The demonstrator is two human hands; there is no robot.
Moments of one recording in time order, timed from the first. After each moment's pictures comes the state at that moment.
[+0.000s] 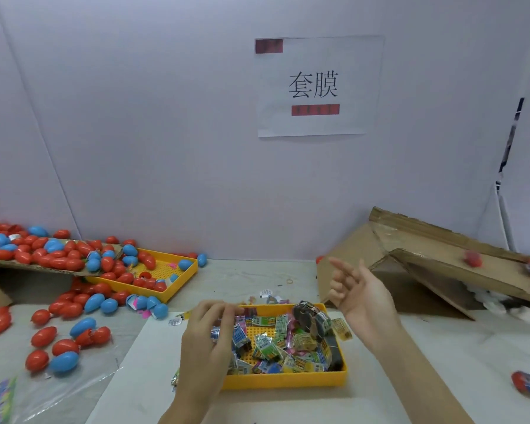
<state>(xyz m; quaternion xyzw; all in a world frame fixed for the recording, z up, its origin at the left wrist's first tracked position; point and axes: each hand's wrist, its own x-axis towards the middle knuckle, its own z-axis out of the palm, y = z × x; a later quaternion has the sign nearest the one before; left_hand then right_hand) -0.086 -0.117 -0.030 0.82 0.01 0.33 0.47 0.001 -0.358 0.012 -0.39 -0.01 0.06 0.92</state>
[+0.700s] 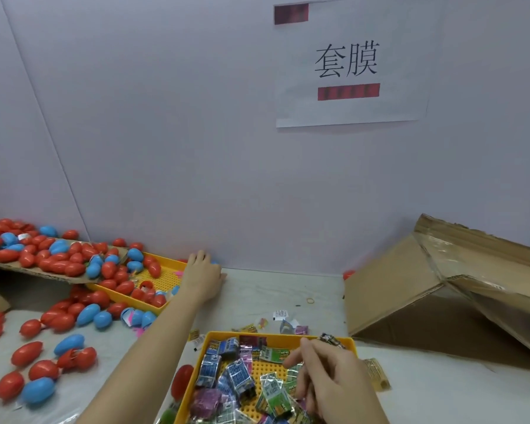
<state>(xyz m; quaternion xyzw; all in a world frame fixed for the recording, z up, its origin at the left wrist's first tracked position) 0.158 0.003 -0.041 0.98 0.08 0.07 -0.19 -0.014 -0.298 -0.036 -0.75 -0.15 0.05 0.64</state>
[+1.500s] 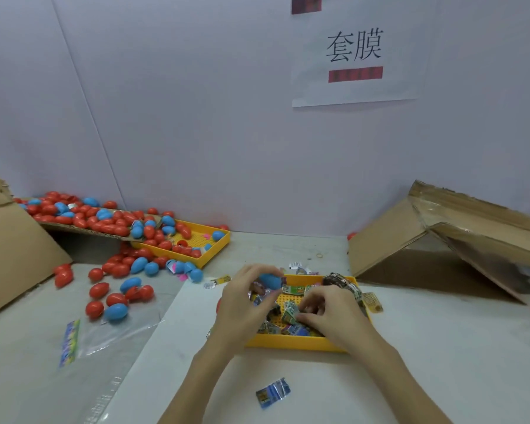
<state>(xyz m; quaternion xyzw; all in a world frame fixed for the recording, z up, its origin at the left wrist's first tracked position) -0.081 -0.103 -0.031 0.84 -0.10 0.28 0.46 -0.033 -0.293 -0.033 -0.91 -0.21 -0.01 0.35</state>
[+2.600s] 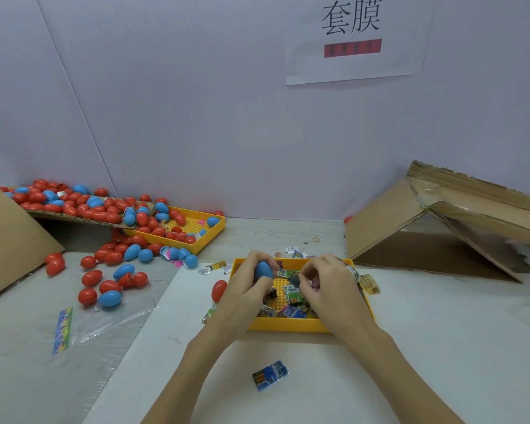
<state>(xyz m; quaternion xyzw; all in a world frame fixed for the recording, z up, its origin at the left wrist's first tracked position) -0.085 -0.112 -0.032 0.81 -0.07 0.13 0.57 -0.041 -0.287 -0.036 -0.91 -0.21 -0.17 0.32</state>
